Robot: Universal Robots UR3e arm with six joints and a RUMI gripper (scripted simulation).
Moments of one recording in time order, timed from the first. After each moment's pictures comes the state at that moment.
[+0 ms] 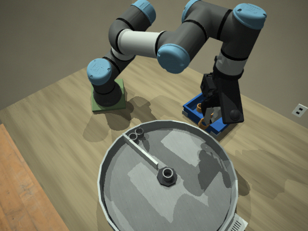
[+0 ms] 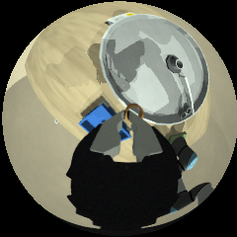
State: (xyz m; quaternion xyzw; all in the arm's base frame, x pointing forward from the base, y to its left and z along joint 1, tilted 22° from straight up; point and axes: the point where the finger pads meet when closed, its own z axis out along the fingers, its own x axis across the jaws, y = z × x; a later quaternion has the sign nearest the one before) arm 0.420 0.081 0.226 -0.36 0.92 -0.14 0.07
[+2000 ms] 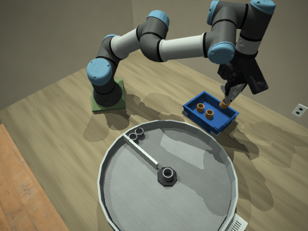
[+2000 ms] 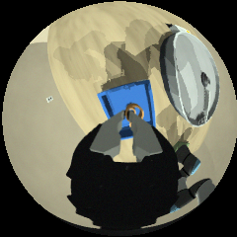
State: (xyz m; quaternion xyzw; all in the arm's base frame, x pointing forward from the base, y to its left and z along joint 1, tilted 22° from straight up) arm 0.439 0.231 0.166 -0.50 0.85 -0.18 0.05
